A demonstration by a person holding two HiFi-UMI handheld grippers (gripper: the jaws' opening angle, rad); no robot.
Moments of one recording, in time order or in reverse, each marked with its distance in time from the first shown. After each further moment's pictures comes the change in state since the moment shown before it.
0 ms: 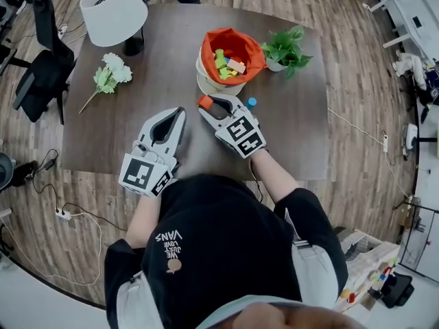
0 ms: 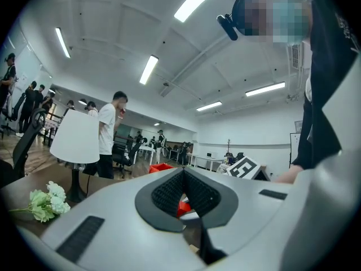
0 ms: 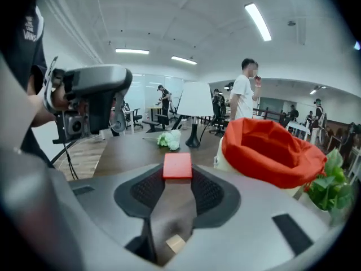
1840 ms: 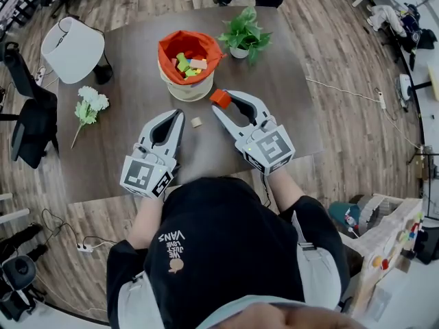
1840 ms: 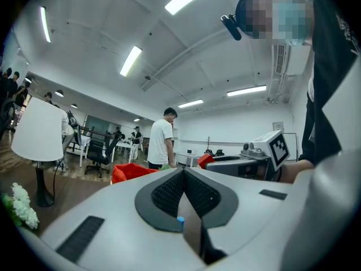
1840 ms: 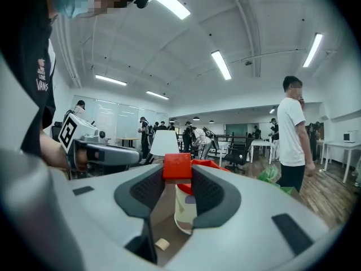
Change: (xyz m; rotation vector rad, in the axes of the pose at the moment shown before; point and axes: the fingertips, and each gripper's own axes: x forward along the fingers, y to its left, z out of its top) left arm 0.045 -0.065 -0.005 0.029 0.036 -0.218; right arm -0.172 -0.033 0.052 0.092 -0.366 -0.331
